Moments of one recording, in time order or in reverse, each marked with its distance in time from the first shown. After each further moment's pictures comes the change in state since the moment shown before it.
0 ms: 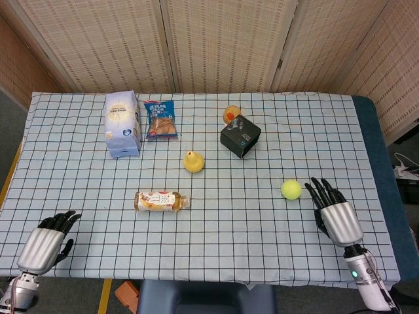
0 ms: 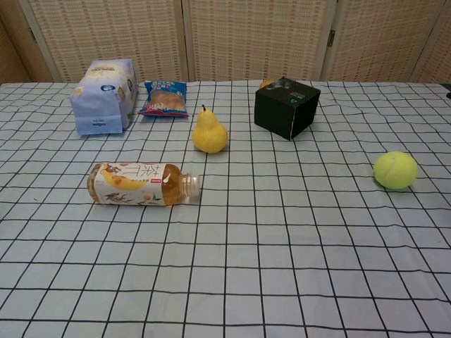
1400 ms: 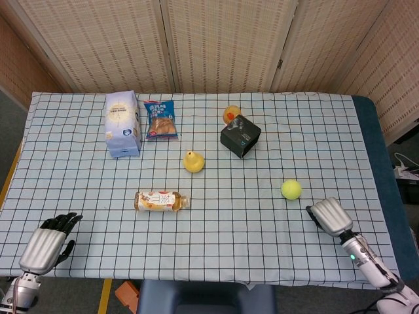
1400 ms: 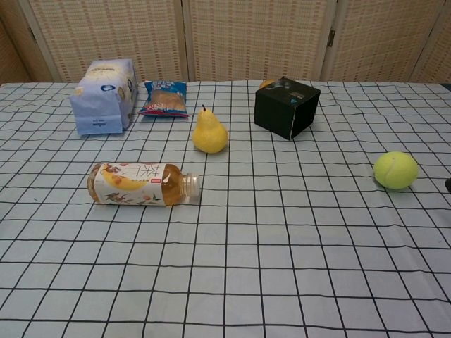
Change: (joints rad) left arm -0.007 0.002 0.002 -0.014 -0.022 -0.034 0.016; right arm 0.159 -0.041 -0.104 0.328 -0.044 -0.290 0.239
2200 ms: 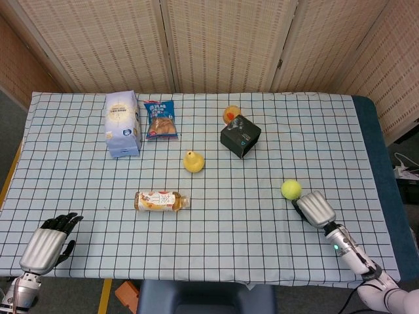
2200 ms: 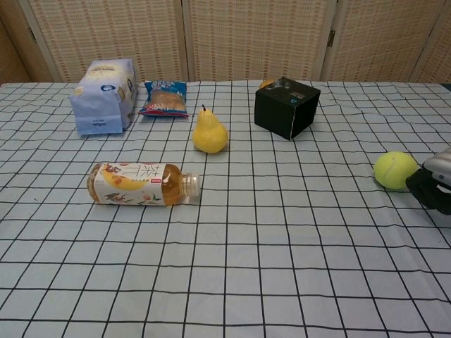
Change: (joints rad) left arm 0.000 0.001 0.002 -0.001 0.003 0.002 -0.003; right arm 0.064 -0.193 0.005 0.267 -0.016 0.016 0.154
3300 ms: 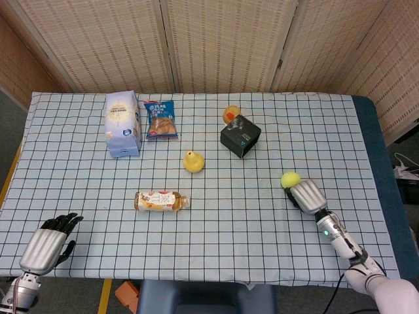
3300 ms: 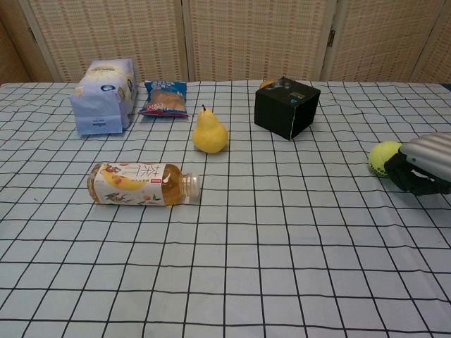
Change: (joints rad) left arm 0.001 0.003 0.002 -0.003 0.003 0.001 0.001; right arm 0.084 -0.142 0.011 0.252 0.023 -0.037 0.162
